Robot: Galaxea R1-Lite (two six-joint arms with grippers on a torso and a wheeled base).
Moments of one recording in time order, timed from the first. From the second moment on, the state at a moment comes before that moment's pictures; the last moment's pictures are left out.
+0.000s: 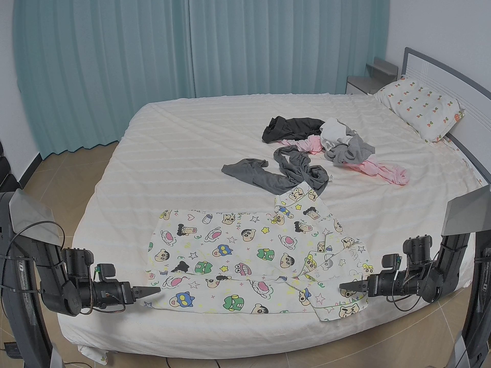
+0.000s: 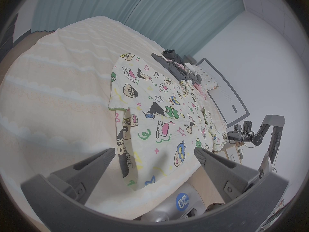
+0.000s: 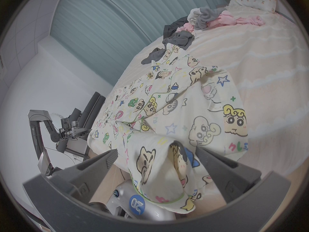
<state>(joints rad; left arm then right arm) 0.15 2.37 -0.34 -1.21 -0.74 -0.14 0.05 2.35 -0.40 -1.14 0.63 0.19</state>
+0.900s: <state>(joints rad) 0.15 2.38 -0.34 -1.21 -0.74 -0.14 0.04 2.32 -0.45 -1.26 0.59 0.26</state>
